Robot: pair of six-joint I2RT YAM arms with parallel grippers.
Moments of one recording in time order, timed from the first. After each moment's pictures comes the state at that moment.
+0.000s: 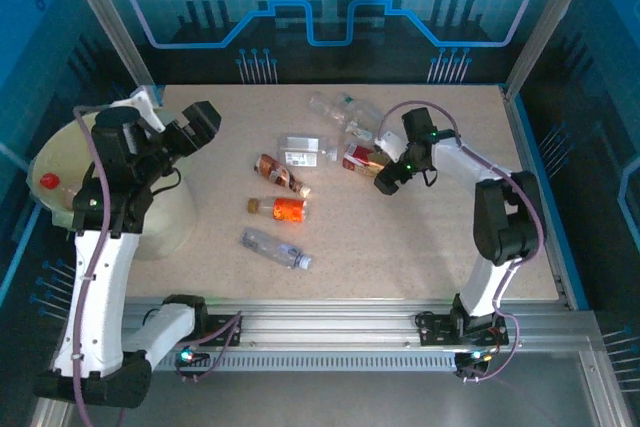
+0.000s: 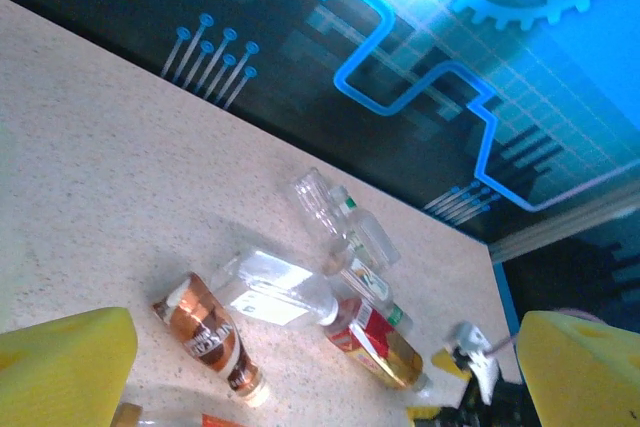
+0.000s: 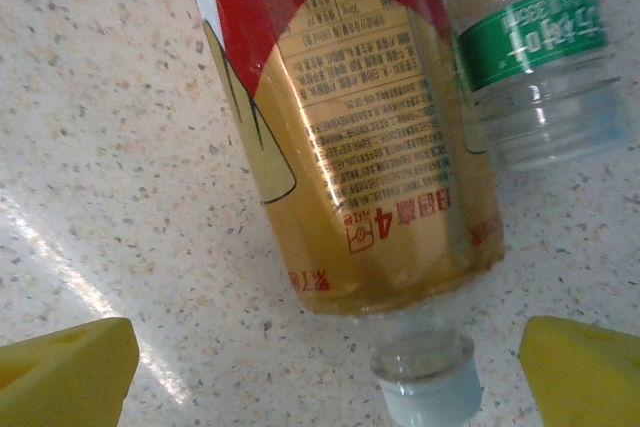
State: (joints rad) left arm -0.02 0.97 1.35 -0.73 0.19 -0.63; right arm 0.23 1.81 1.28 -0.65 -0.18 -0.55
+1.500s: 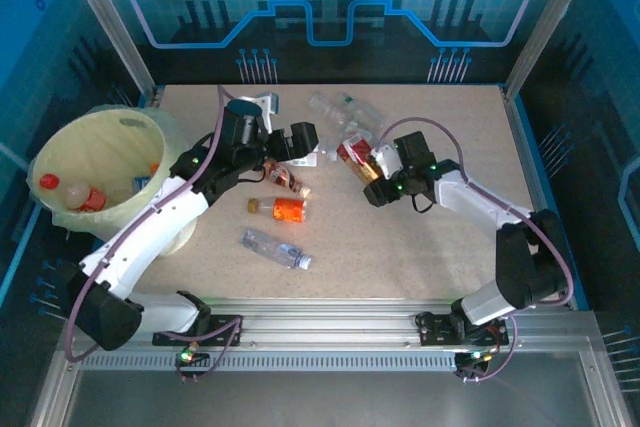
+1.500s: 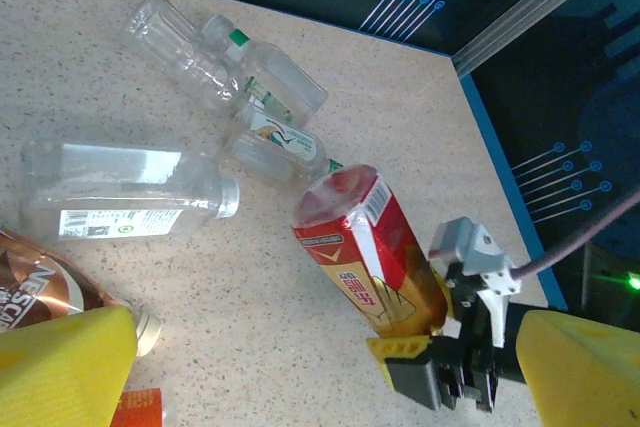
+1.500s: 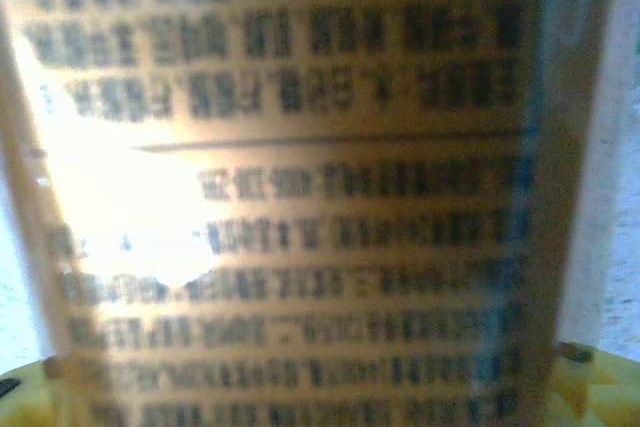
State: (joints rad) left arm -0.50 1.29 1.28 -0.50 0.07 -0.62; right arm 0.37 1.49 0.97 -0.46 -0.24 -0.15
